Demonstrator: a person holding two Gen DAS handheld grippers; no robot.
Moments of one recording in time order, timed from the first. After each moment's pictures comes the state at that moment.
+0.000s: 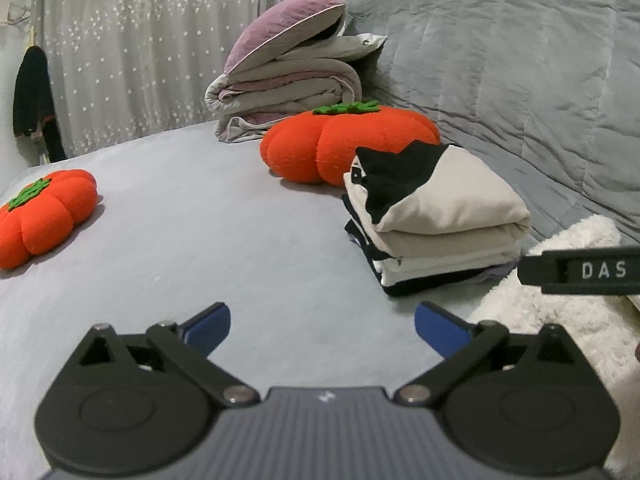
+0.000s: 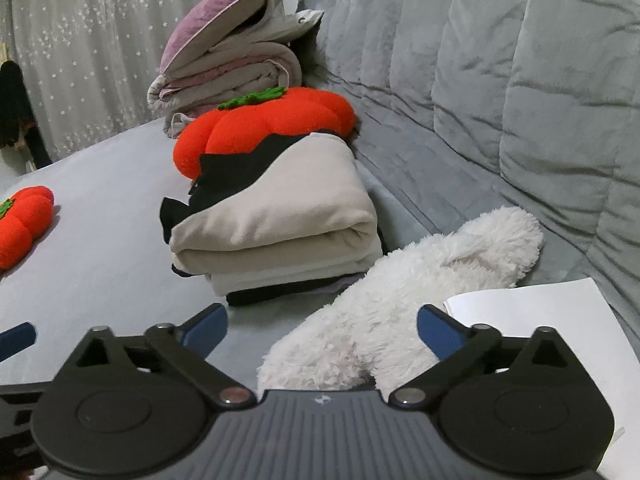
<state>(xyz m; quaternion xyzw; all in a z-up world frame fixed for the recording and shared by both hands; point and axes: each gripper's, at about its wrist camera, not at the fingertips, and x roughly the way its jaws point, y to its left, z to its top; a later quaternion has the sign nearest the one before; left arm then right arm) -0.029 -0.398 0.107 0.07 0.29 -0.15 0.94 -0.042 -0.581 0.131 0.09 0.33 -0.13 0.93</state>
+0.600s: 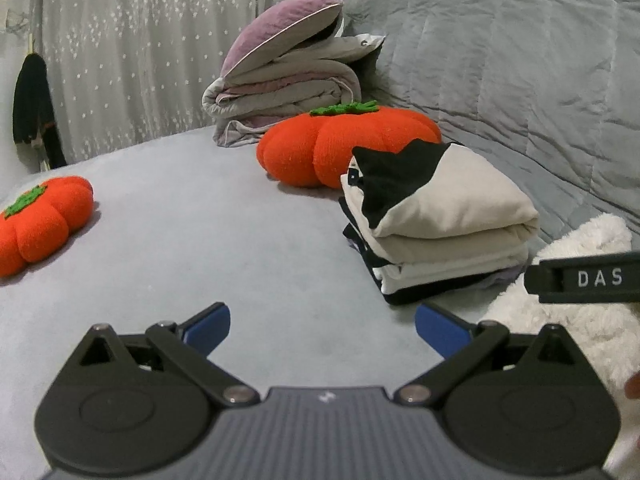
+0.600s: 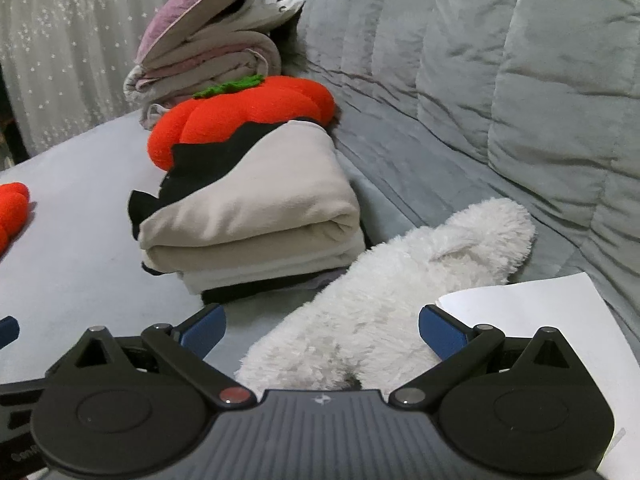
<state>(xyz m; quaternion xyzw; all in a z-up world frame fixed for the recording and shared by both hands) -0.014 -0.409 0.097 0.07 0.29 -0.15 0.94 -0.029 -0.585 0.123 0.08 0.34 -0.16 0.92</state>
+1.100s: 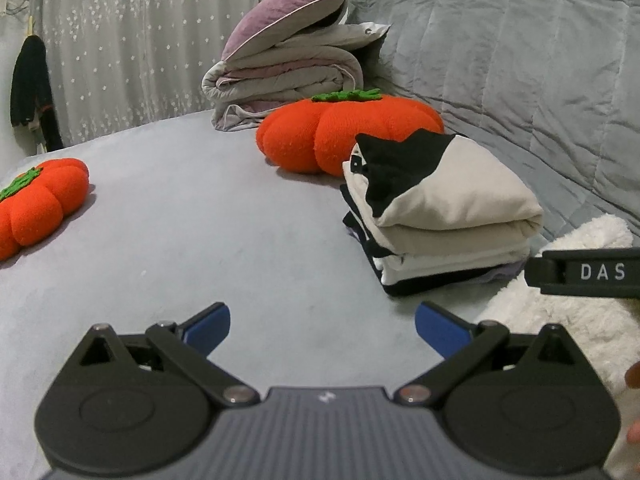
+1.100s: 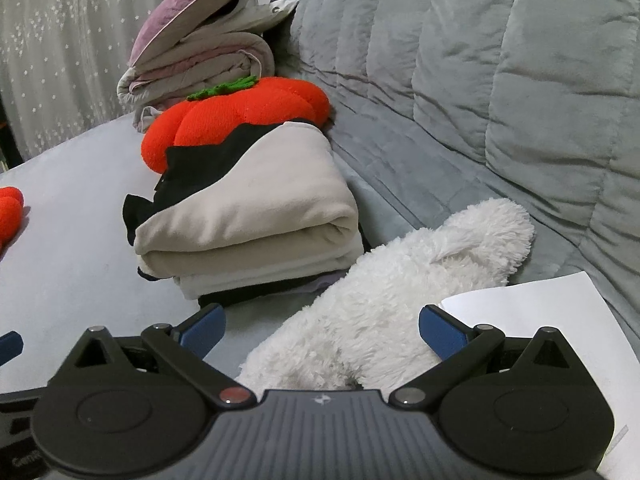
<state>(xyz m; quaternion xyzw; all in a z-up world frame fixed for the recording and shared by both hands) -0.007 -0.406 0.093 0.06 0.31 -0.15 0.94 -0.025 -0.583 0.123 0.09 0.34 -0.17 0.92</state>
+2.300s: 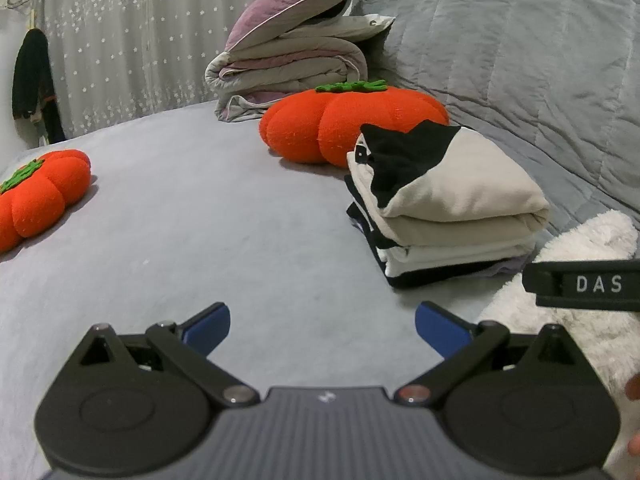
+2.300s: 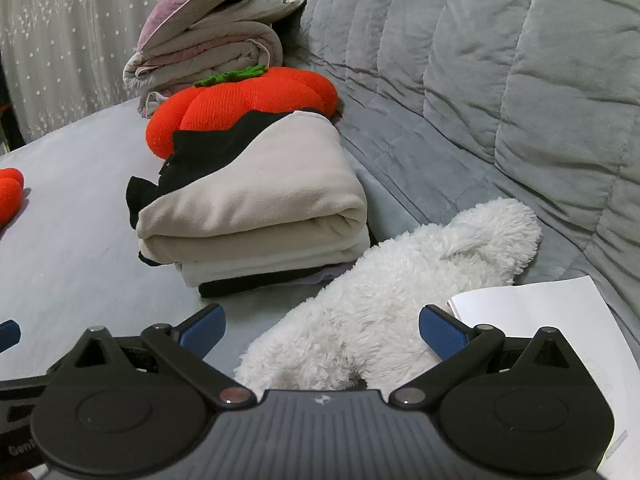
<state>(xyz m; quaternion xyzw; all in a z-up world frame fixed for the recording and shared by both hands) -0.004 -0.407 0.089 0.06 0.32 -0.15 0.93 -0.021 -0.576 0.118 0.07 0.36 -0.16 0.92</state>
